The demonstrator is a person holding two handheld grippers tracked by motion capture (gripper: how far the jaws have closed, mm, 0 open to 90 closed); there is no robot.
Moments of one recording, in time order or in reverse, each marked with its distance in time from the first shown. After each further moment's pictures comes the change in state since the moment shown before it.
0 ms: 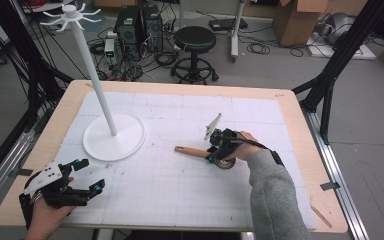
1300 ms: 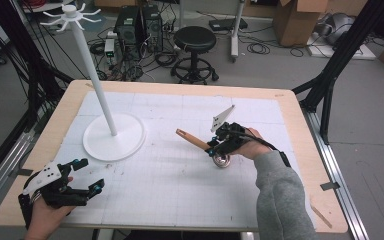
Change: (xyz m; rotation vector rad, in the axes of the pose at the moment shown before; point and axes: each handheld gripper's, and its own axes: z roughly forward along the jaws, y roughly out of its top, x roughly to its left) left arm -0.001 0.002 -0.002 -0.009 0.004 0.004; right arm 0.011 0.002 -0.045 -0.199 -0.009 0.050
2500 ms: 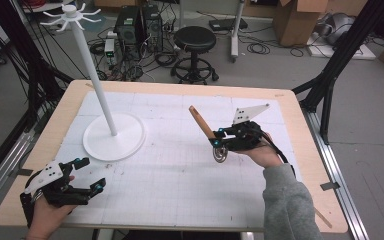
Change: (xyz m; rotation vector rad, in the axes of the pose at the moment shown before) left arm -0.001 0.002 0.005 -0.001 -0.005 0.004; right arm 0.020 -0.016 -0.046 -0.399 -0.051 0.115
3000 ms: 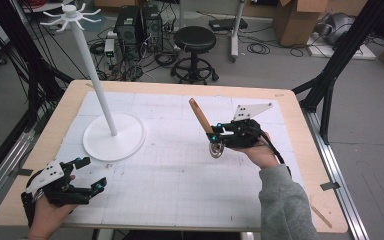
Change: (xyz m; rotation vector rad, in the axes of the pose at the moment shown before) left arm 0.000 0.001 0.003 0.002 0.000 0.003; right arm 0.004 0.010 0.000 -0.086 -0.046 -0.003
